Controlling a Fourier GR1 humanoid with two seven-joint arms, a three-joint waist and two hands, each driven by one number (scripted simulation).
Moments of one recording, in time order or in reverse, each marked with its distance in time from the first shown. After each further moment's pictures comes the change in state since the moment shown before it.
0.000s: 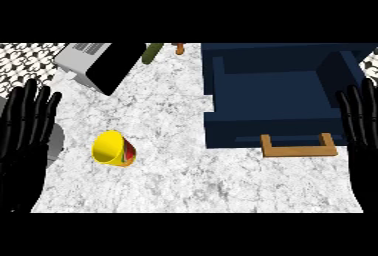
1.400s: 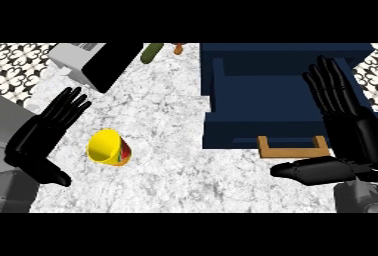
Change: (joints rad) left arm -0.221 0.247 0.187 0.856 0.403 -0.680 -0.160; right arm -0.189 -0.053 -0.039 0.217 -0.091 0.133 0.076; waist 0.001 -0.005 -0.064
